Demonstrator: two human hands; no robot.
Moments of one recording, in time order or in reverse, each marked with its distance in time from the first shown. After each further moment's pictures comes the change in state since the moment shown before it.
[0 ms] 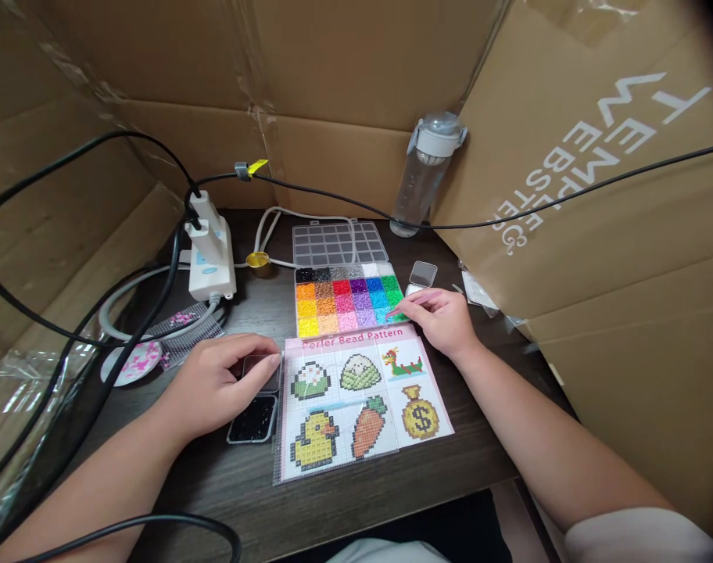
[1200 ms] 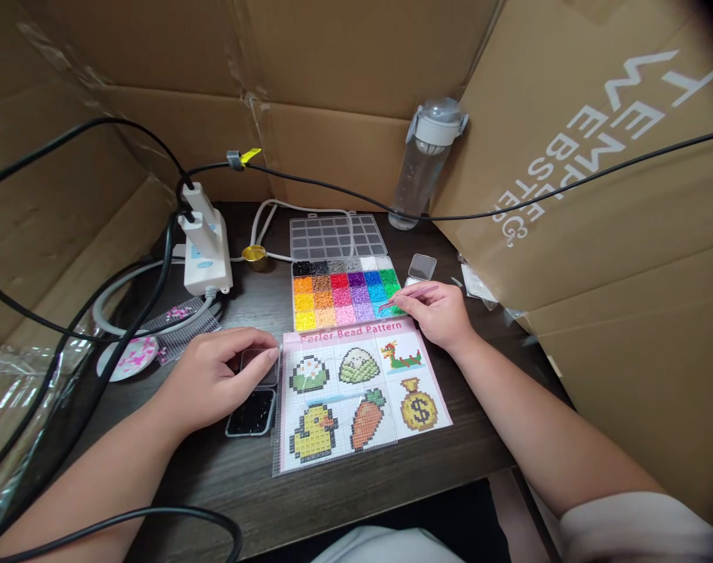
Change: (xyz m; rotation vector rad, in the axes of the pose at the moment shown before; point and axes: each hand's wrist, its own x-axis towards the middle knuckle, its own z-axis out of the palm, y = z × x) left_hand 0.001 0.002 0.000 -0.012 0.010 -0.004; right_hand 0.000 0.002 0.003 0.073 -0.024 -0.027
